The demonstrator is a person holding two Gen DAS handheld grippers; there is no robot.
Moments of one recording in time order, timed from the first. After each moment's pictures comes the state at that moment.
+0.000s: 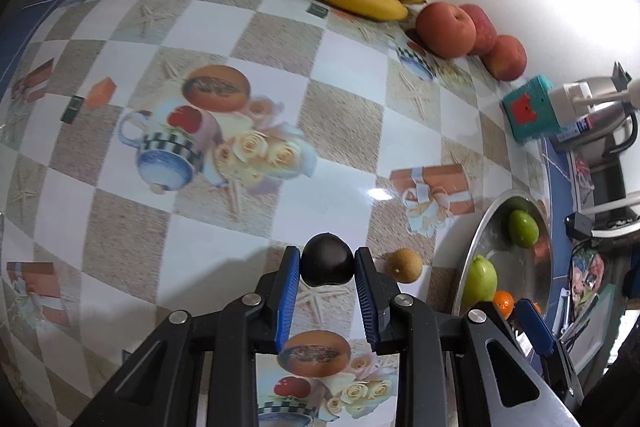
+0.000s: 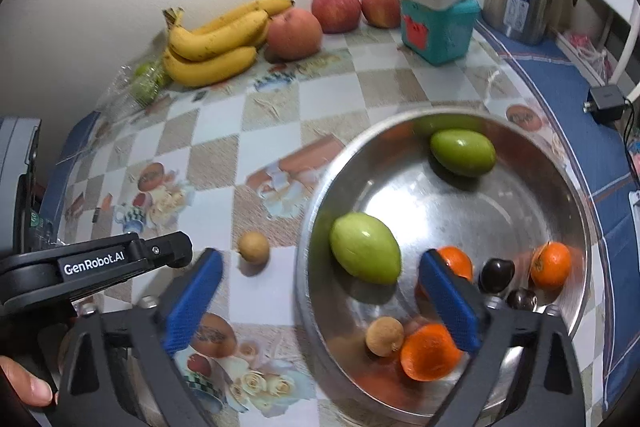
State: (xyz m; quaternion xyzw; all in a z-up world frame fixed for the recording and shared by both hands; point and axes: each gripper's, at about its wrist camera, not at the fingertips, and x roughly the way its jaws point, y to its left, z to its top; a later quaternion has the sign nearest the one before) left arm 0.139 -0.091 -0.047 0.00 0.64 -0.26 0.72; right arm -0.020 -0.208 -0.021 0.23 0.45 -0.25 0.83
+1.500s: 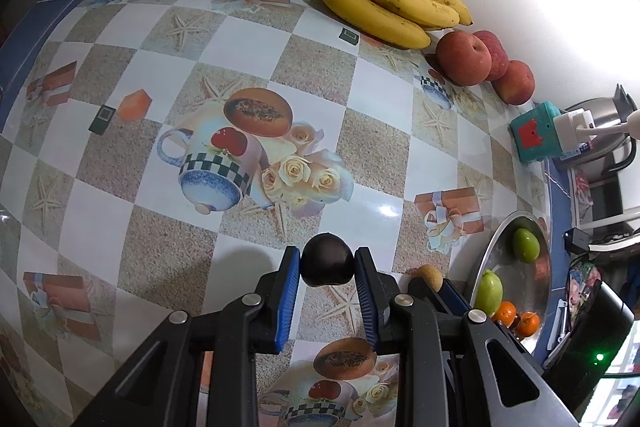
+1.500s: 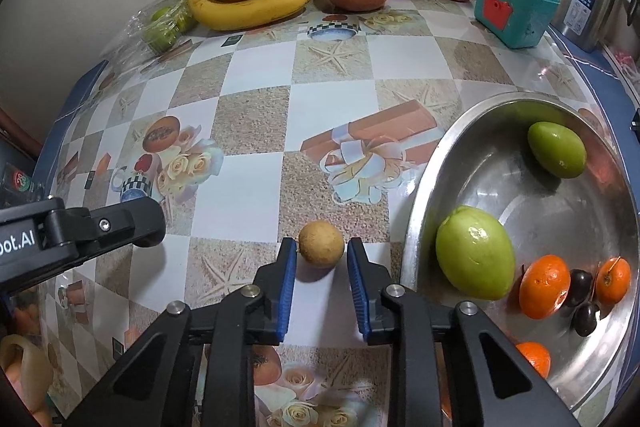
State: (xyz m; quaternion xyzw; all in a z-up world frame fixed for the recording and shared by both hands) left arm 0.158 -0.069 -0.037 -0.01 0.63 -0.25 0.73; right arm 0.036 -0.180 -0.062 0.21 0.51 -0.21 0.81
